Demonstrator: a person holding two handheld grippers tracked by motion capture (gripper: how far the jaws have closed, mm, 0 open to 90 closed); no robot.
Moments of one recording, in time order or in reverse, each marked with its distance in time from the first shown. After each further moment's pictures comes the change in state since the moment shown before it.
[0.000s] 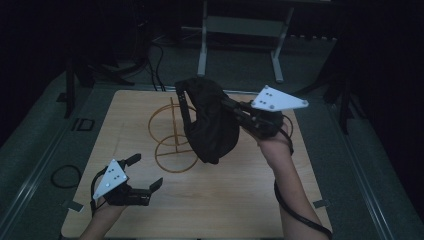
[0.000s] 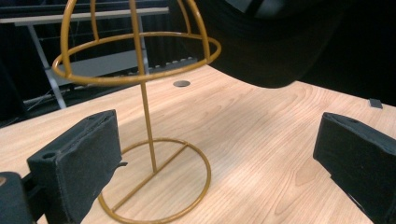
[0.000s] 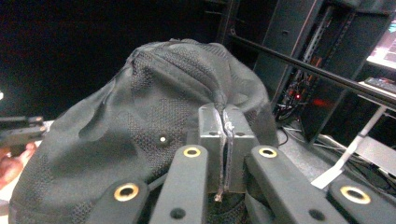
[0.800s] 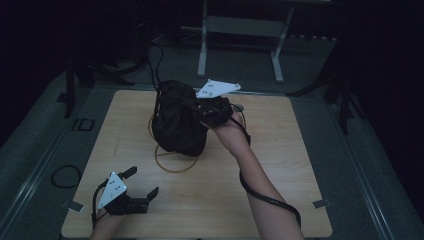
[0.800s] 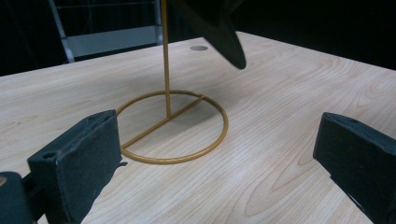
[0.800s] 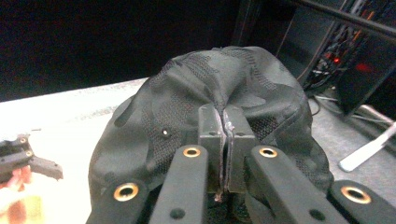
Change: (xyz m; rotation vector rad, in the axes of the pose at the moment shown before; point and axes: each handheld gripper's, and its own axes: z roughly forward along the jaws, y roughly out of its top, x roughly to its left) left arm 0.004 -0.054 0.001 0.065 0.056 -0.043; right arm 0.017 -0.008 0.110 0.172 0.095 0.039
